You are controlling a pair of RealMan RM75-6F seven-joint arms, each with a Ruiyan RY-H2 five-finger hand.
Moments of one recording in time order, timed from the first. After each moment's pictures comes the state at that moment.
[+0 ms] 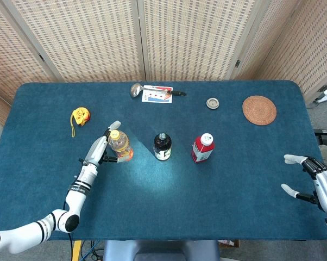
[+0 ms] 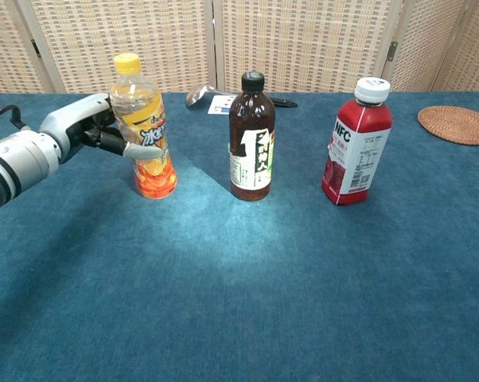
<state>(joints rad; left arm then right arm) -0.68 -1.69 -0.30 -1.22 1.19 0.96 -0.41 0.10 -1.09 0.06 -1.45 -1.65 1.65 0.43</state>
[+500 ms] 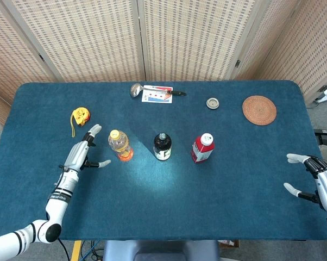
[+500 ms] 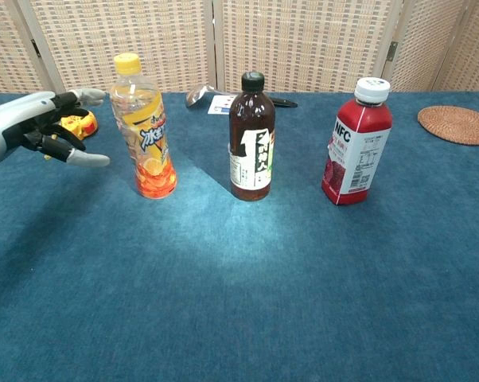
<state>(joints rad) -0.58 -1.53 -0.24 -1.37 1.18 1.06 -0.23 0.09 -1.08 0.06 -1.47 -1.63 1.63 0.37</state>
